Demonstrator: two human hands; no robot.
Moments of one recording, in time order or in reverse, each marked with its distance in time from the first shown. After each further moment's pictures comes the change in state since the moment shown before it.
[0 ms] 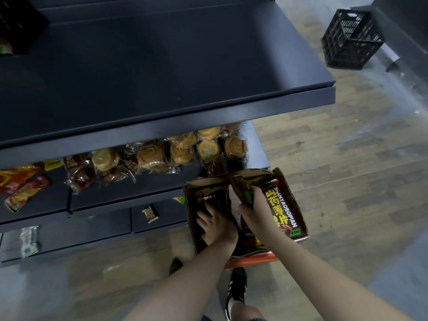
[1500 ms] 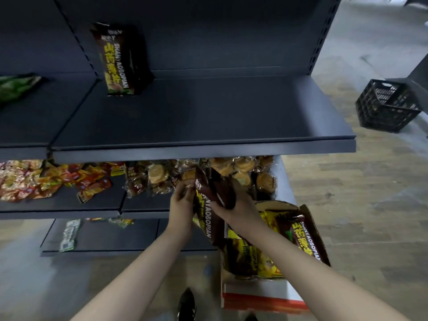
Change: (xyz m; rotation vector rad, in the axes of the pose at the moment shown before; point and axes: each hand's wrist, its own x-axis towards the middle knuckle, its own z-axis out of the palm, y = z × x) left_hand -0.048 -0.043 -0.194 -1.242 0.149 0.459; right_hand -0.067 -0.147 0.016 0.147 -0.271 -0.518
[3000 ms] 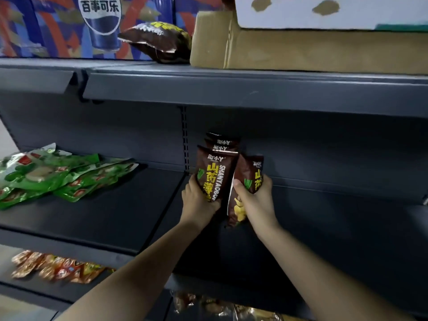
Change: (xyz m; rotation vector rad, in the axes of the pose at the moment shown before) left_hand 0.232 0.205 -0.110 0.760 0.160 0.518; right_hand 0.257 -0.200 0.114 0.357 0.280 -0.217
